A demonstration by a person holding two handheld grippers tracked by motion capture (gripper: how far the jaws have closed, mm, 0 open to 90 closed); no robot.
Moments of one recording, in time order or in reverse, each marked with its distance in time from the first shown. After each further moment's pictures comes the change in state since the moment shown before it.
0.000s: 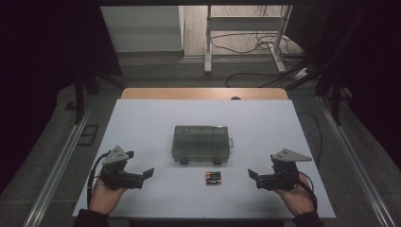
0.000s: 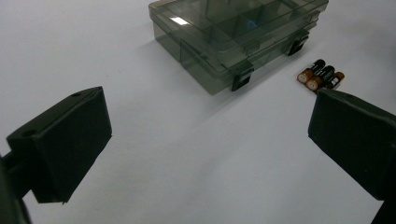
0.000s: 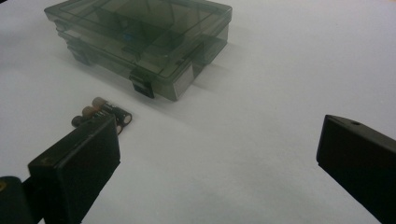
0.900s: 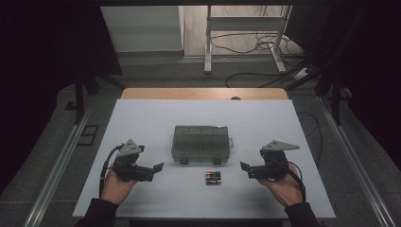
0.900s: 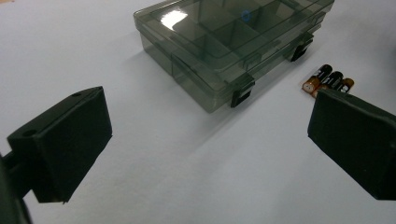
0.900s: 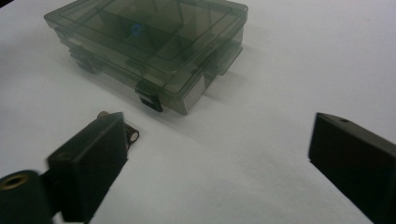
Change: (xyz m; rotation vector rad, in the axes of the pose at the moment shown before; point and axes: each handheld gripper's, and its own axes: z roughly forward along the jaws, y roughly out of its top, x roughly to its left) left arm 0.000 0.016 0.030 0.023 -0.020 0.045; right arm 0.001 0.020 0.026 0.044 0.038 0.023
